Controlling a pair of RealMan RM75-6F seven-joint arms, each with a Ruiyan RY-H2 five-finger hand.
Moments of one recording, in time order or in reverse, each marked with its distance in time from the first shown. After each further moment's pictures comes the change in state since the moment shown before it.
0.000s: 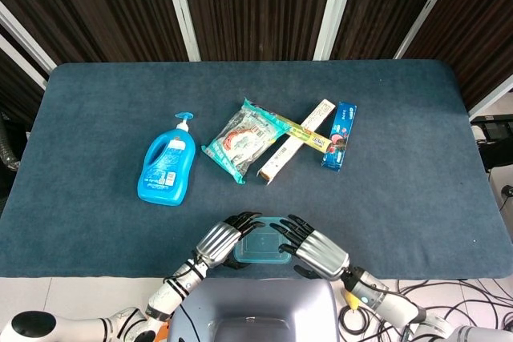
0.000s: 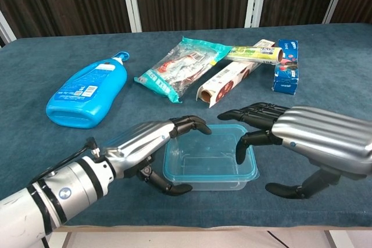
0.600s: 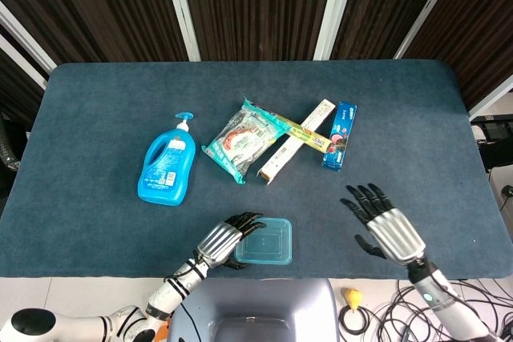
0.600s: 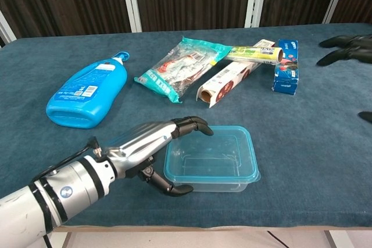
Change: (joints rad) left arm -0.015 0.008 0.005 -0.008 -0.011 -0.018 -0.004; right arm -0.163 0.283 0.078 -0.150 0.109 0.130 -0.048
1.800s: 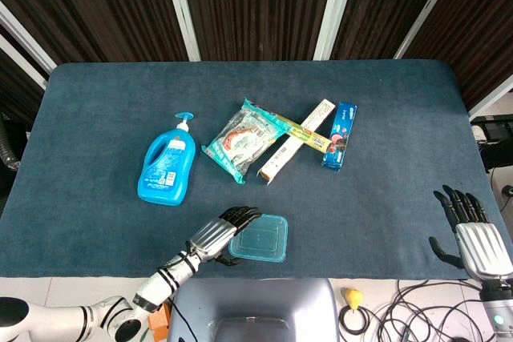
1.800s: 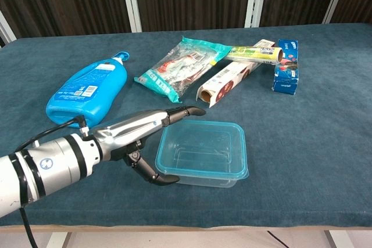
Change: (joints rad) left arm -0.055 0.177 -0.032 -0.191 -0.063 -0.107 -0.008; right arm -0.236 0.175 -0.008 -0.020 0.239 0.186 0.140
